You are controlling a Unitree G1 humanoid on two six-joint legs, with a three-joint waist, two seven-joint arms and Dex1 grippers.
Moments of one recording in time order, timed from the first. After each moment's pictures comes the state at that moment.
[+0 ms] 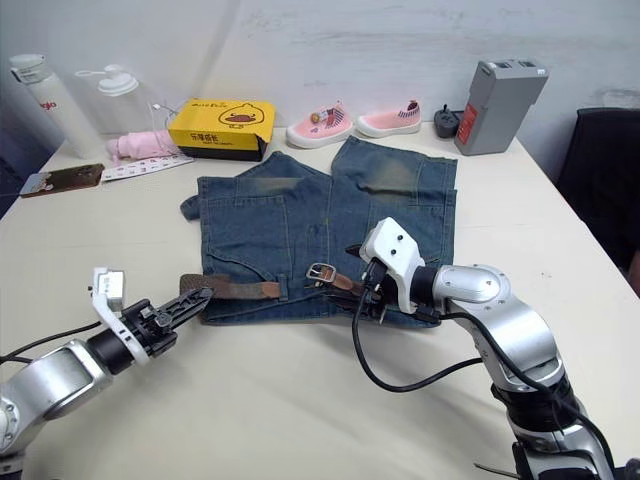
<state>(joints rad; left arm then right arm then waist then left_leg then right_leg) 0.13 0.73 0.33 -0.40 -1.96 0.82 0.29 -0.44 -0.58 0.11 -0.50 0.38 0.81 0.80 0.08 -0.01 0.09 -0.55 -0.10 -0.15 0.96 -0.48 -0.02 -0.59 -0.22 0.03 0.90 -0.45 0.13</state>
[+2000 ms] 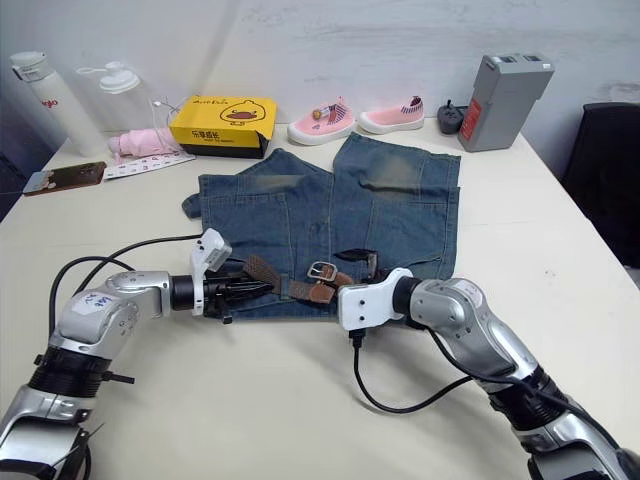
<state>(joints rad) -0.47 0.69 -0.11 0.01 -0.55 0.76 -0.80 -0.42 -0.66 0.38 -0.27 -0.34 -0.06 0.74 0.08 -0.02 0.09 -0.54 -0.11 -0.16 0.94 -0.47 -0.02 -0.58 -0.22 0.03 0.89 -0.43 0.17</state>
